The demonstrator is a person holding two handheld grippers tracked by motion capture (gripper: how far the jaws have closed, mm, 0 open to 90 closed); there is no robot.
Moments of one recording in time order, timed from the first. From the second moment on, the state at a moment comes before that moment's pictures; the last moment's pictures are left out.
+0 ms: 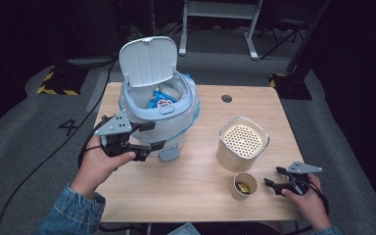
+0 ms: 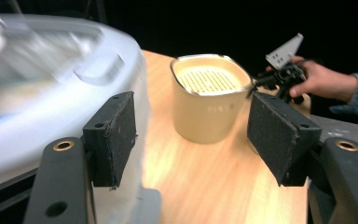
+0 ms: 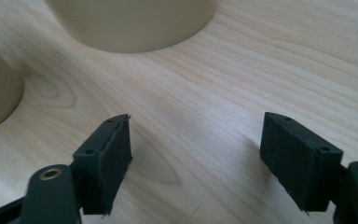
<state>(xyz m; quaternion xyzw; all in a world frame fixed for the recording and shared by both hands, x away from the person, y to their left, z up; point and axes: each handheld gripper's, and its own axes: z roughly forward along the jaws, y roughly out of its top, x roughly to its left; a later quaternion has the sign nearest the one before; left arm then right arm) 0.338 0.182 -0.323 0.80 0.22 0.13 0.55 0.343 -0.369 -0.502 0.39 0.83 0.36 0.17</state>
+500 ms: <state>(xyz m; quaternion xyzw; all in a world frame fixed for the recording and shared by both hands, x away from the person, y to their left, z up) 0.324 0.182 -0.404 0.82 0.25 0.12 0.49 0.327 -0.363 -0.491 0.36 0.85 0.36 0.15</state>
